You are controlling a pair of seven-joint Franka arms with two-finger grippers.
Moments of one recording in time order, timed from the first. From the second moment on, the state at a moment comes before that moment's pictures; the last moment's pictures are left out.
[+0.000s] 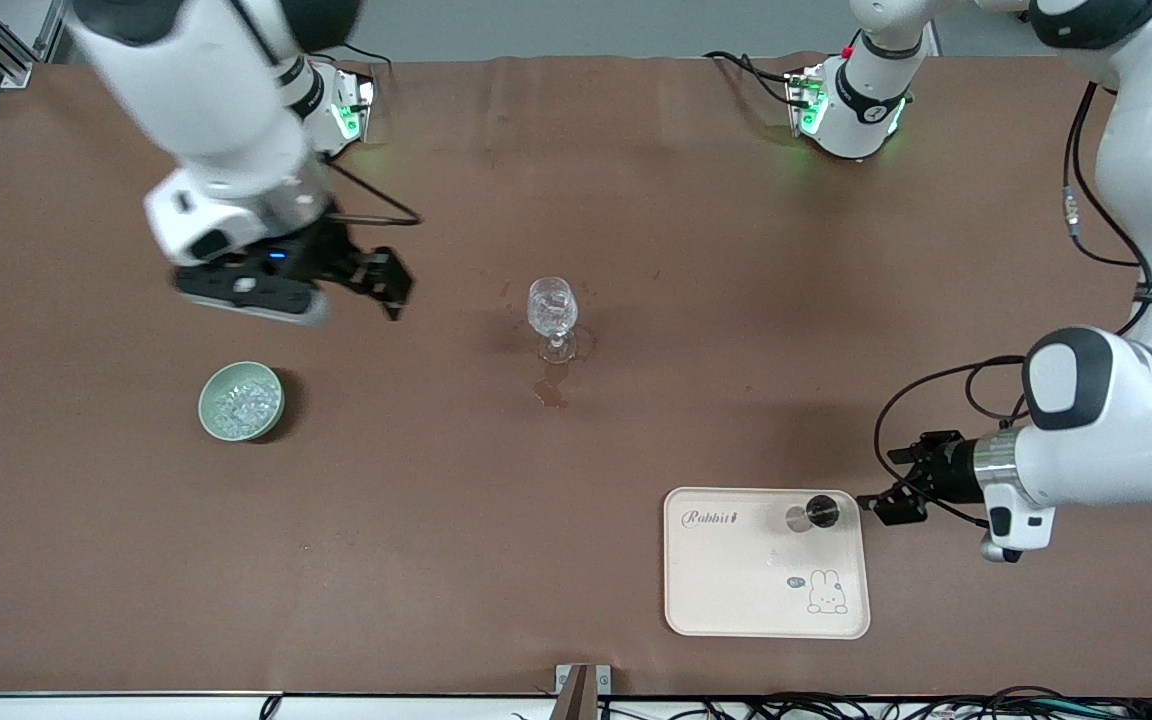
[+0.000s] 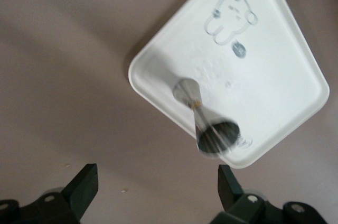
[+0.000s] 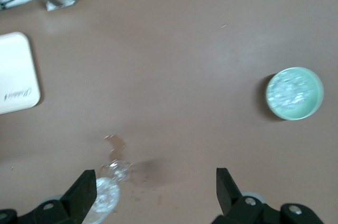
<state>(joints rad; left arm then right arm) 0.44 0.81 -0.76 -1.33 0.19 1.95 -0.89 0.51 0.21 -0.09 -1.34 0.00 1.65 0.67</state>
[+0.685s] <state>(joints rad) 0.44 0.51 -0.84 -1.33 0.51 1.82 -0.51 0.09 0.10 -0.10 -1.34 -0.02 1.48 0.22</state>
